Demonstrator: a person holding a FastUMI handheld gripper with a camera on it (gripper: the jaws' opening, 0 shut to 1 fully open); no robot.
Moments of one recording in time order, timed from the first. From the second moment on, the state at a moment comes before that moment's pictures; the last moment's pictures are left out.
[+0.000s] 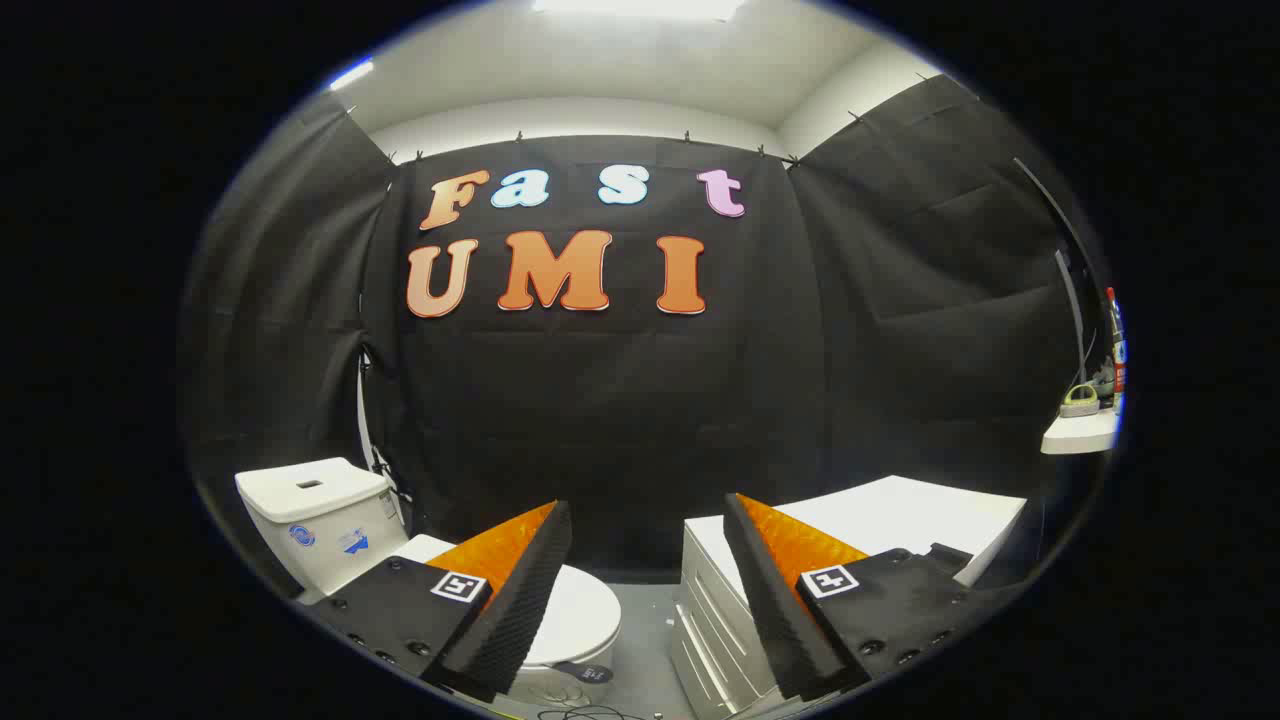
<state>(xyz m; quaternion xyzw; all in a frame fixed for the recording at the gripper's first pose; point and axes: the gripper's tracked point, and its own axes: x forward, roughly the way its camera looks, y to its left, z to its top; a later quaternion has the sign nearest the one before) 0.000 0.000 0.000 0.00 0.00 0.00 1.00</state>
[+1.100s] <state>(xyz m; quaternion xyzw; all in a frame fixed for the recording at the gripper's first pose) 0.000 0.009 -0.002 -0.01 0.01 0.01 1.00</state>
